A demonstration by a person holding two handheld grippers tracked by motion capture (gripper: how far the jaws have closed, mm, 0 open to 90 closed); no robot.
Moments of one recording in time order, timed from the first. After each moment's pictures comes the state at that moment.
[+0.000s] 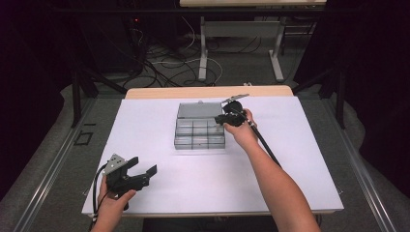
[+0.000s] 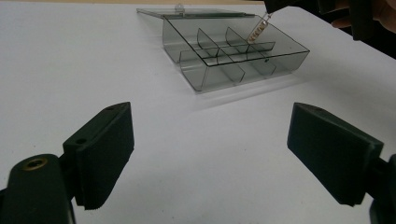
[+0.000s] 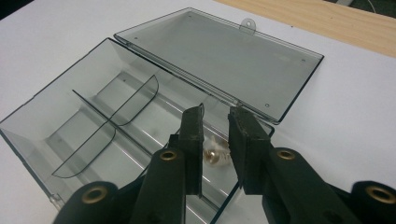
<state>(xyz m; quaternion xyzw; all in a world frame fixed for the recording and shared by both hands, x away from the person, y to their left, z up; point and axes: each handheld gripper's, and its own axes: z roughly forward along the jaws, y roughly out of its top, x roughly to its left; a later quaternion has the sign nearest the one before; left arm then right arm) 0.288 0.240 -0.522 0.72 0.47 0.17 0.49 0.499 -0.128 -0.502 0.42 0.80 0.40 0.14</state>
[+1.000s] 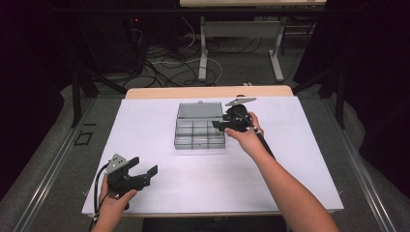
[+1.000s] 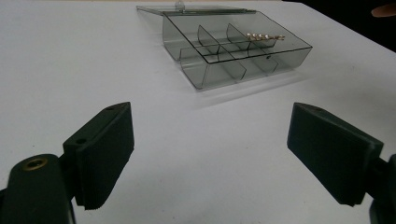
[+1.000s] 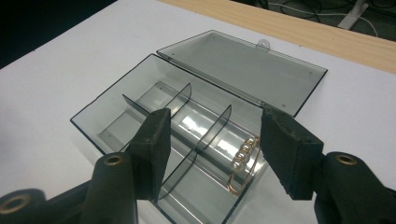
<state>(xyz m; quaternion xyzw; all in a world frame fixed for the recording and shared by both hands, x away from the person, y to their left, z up) 0.290 0.238 -0.523 0.72 0.47 0.18 0.48 0.455 -0.135 -0.475 0.41 0.79 0.44 0.15</state>
